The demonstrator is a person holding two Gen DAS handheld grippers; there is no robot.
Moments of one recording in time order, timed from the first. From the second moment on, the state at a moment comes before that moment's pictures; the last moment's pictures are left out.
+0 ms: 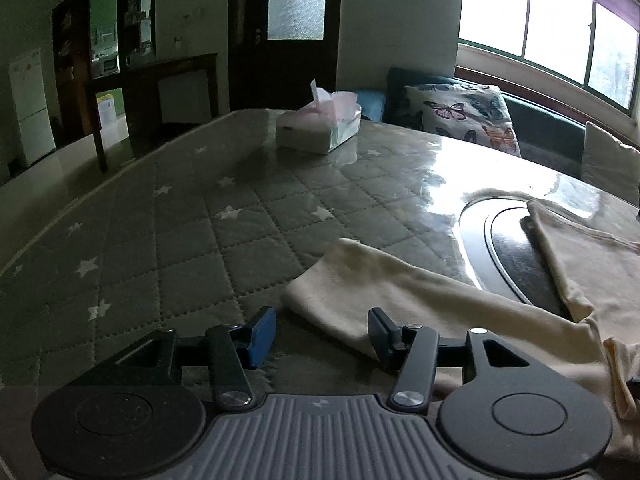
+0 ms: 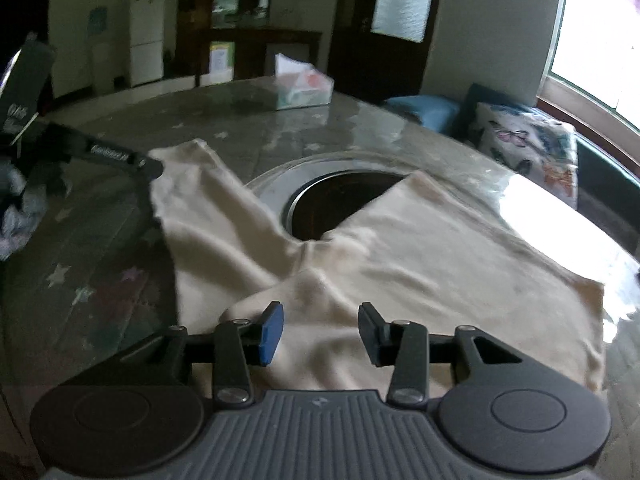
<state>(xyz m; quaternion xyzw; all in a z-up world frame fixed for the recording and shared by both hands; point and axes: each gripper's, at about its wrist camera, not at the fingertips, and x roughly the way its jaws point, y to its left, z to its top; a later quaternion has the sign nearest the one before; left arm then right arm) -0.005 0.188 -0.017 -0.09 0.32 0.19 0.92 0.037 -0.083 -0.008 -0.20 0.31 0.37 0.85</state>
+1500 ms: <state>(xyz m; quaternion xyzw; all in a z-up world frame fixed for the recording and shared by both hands) 0.028 -0.083 0.059 0.01 0.26 -0.23 0.94 0.029 -0.254 0.002 -0.04 0.35 0.24 0.90</state>
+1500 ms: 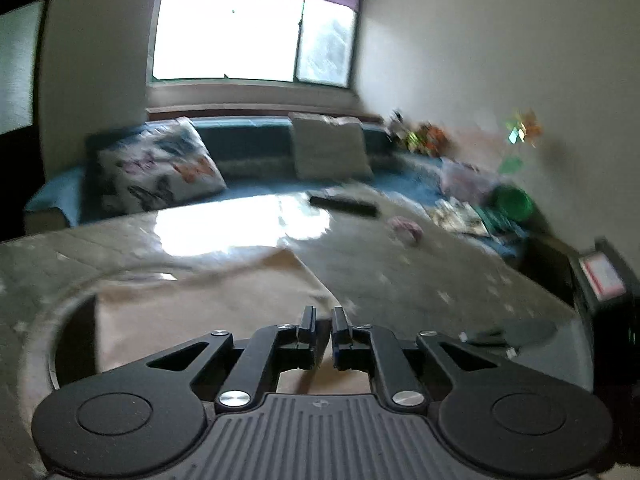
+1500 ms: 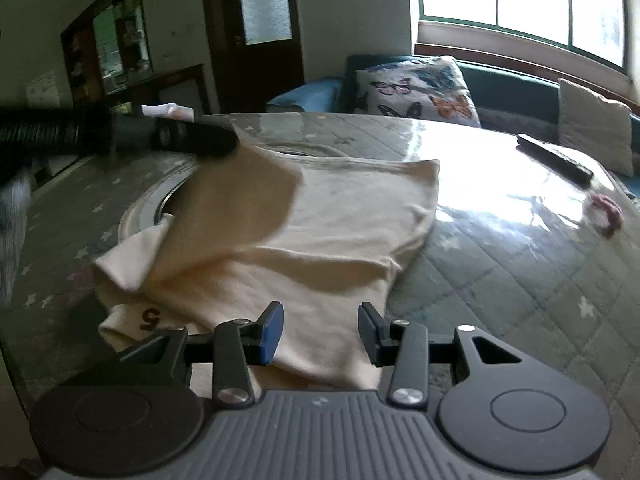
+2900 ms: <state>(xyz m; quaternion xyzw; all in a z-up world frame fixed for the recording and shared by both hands) 0.003 0.017 -0.013 0.06 0.32 -0.02 0.94 0.051 -0.235 -0.011 -0.01 0.37 0.21 0.90</state>
